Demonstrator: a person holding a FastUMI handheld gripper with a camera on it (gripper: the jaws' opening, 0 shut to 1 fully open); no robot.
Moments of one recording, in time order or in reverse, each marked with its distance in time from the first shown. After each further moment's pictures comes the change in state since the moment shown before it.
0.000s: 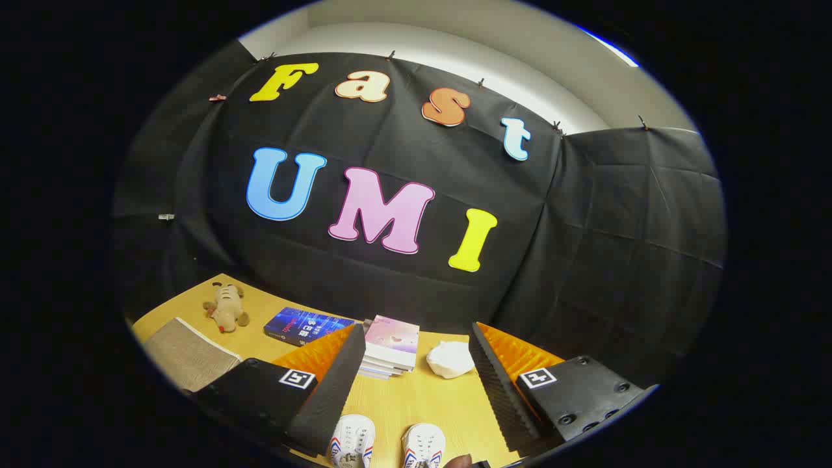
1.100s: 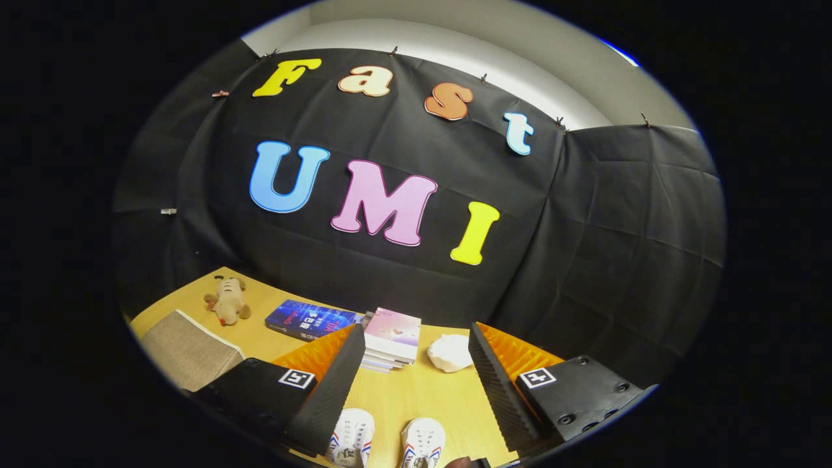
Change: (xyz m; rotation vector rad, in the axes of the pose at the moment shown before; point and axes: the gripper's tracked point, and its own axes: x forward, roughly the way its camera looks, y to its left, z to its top) arm -0.001 0.013 -0.013 0.025 0.025 0.070
